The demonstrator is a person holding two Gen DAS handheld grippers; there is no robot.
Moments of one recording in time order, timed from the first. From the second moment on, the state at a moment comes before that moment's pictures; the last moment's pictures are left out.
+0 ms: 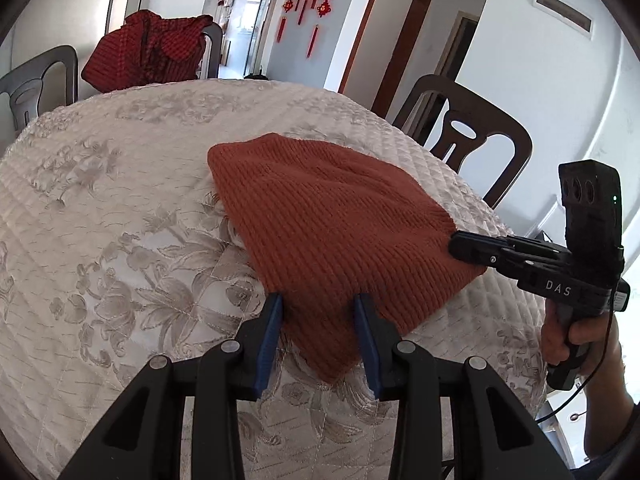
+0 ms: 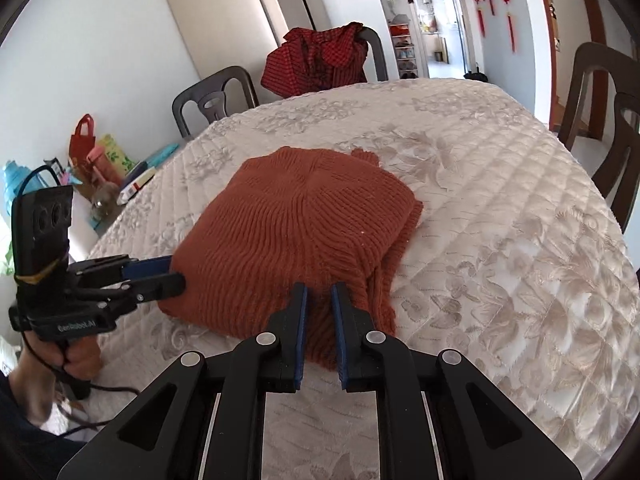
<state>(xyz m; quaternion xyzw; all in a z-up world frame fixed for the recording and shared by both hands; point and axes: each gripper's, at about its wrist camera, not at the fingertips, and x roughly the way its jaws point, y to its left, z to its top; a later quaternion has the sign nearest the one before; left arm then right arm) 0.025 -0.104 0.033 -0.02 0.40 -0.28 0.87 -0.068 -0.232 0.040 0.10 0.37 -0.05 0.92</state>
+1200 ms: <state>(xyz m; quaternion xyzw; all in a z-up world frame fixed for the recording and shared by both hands) 0.045 -0.111 0.061 0.00 0.37 -0.22 0.90 -0.059 -0.247 0.060 0.14 0.35 -0.06 0.93</state>
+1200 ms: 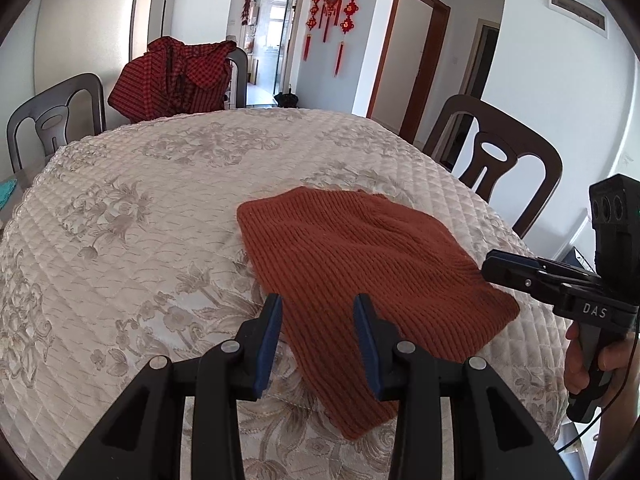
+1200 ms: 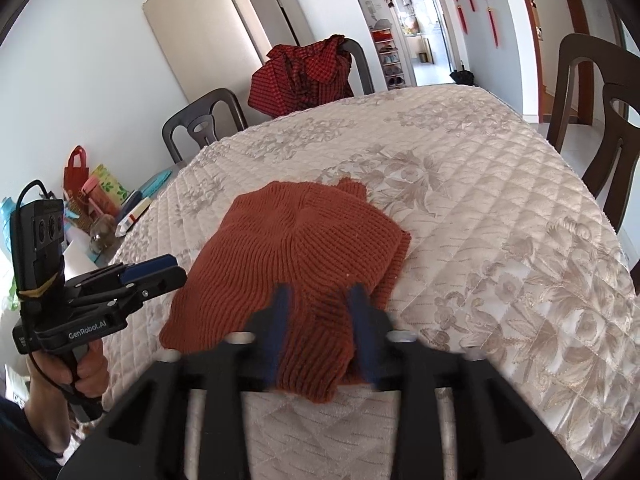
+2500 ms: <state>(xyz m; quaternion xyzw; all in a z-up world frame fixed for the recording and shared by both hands) 0.074 -0.090 0.032 -0.13 0.40 -0.23 0.88 -0.017 -0.315 0.030 0.24 0.37 -0.08 0.89</state>
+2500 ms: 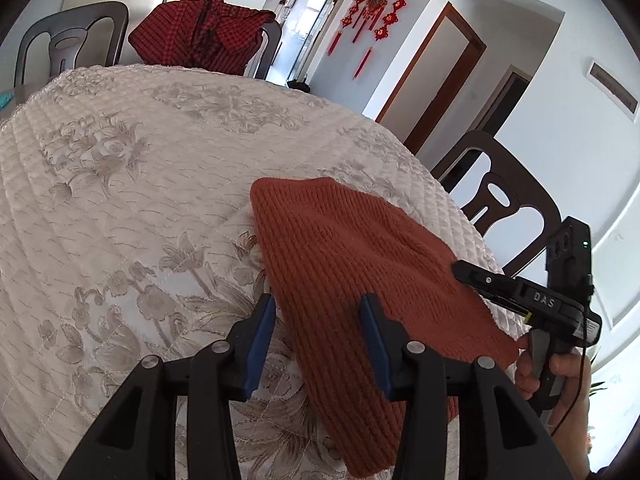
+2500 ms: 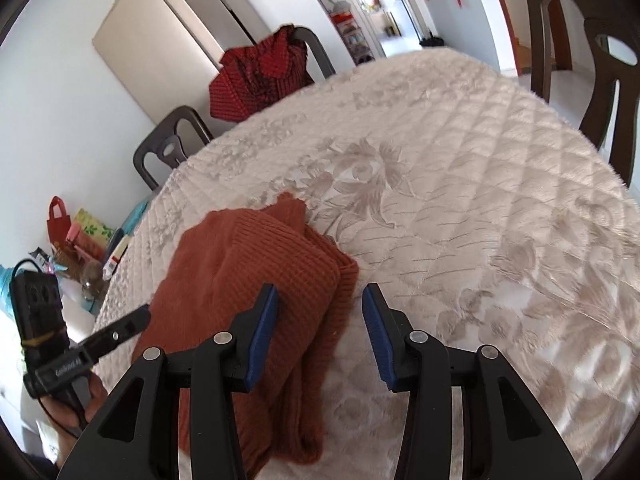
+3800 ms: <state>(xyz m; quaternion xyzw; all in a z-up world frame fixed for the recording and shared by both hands) 0.088 -0.094 0.016 -0.18 0.43 -0.27 0.84 -0.019 -0.314 0.011 0.32 0.38 0.03 0.87</state>
